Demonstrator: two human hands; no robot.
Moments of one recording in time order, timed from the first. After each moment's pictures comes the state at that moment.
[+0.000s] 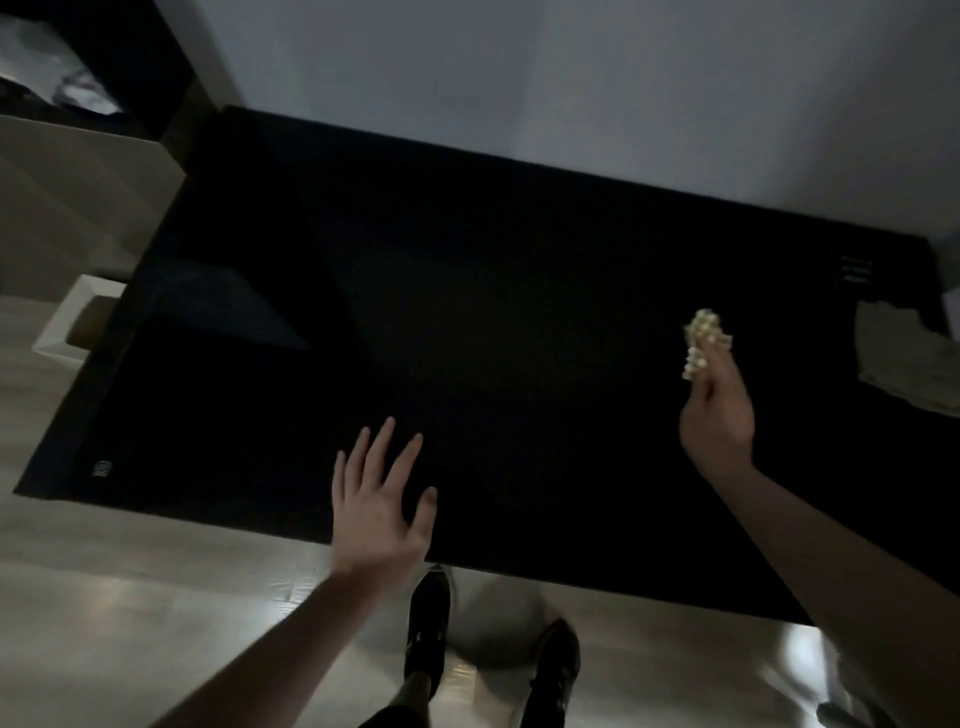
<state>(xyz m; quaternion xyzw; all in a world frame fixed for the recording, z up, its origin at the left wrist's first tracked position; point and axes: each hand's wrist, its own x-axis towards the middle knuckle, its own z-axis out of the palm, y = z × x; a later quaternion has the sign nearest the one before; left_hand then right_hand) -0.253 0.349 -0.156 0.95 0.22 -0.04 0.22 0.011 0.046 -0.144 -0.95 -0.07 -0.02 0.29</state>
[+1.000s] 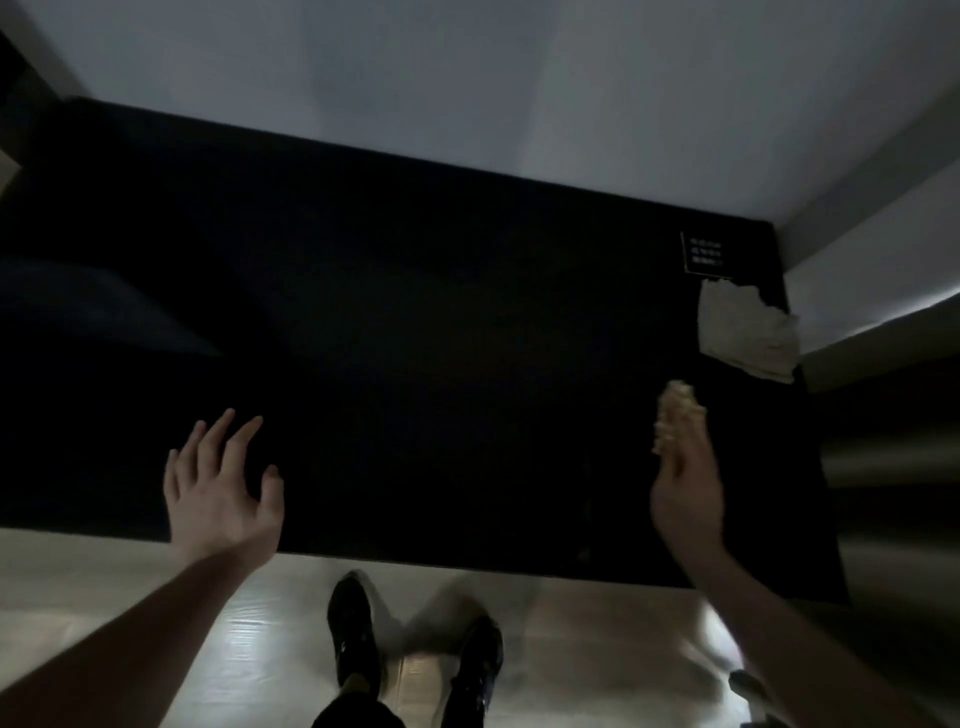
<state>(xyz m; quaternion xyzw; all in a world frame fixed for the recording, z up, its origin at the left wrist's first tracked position) -0.233 0.305 -0.163 0.93 0.33 0.01 0.15 -0.041 -0.151 -0.159 -0.95 -0.04 -0.04 0.31</state>
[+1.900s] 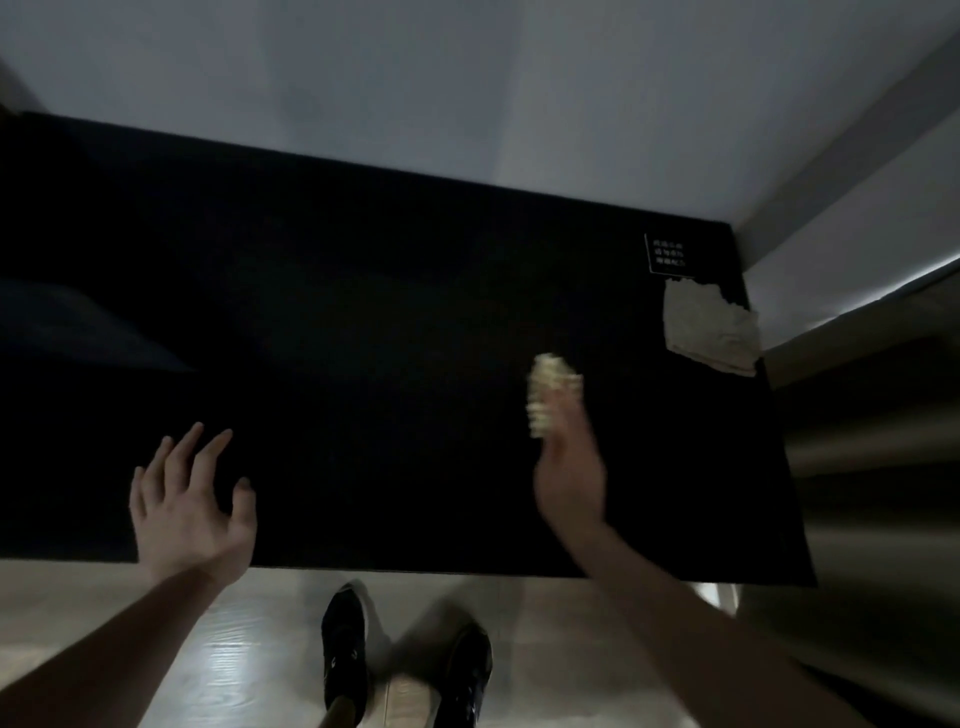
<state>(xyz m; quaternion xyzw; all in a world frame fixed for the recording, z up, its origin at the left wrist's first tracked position) -0.231 0.301 -0.159 0.93 0.33 0.03 0.16 -0.057 -0.046 -0.146 -0.92 -0.14 -0.05 0.36</state>
